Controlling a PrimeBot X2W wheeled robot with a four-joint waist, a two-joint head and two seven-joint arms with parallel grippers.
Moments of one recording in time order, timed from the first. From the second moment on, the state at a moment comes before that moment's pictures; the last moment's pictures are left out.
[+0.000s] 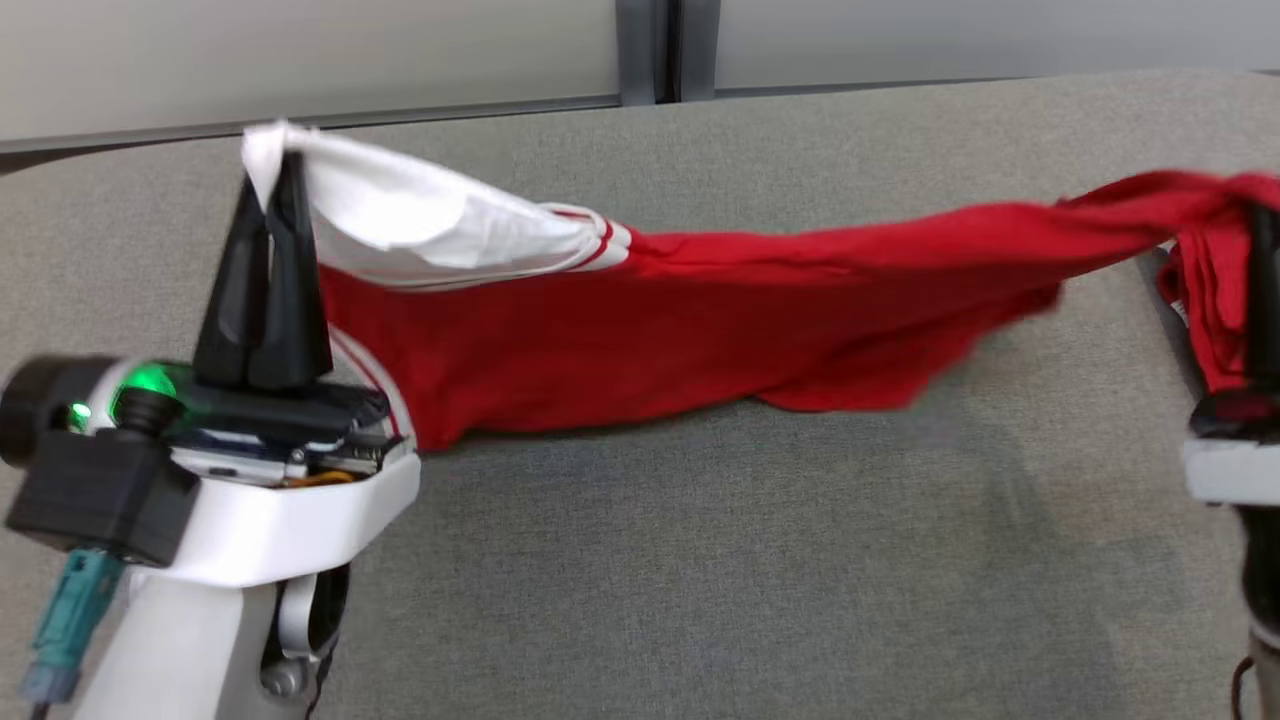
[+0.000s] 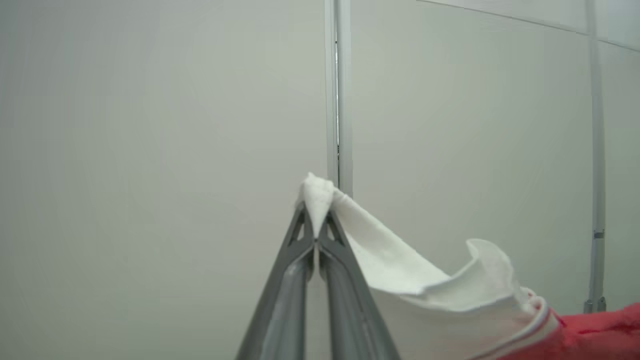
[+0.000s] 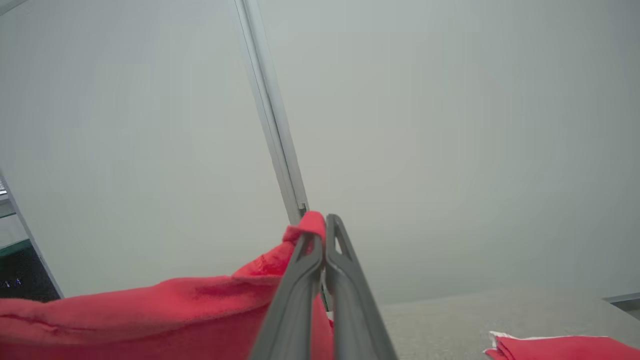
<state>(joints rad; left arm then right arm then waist) -0.31 0.23 -0.24 -0.26 -0.28 0.19 -0.26 -0.24 -0.23 -0.03 -0.15 0.51 0.13 -0.04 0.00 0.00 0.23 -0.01</state>
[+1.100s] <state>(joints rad) -1.17 0.16 -0.27 0.14 -0.34 0.04 -0.19 -0.93 -0.27 -0.05 -0.03 0.58 0.13 0.06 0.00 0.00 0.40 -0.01</state>
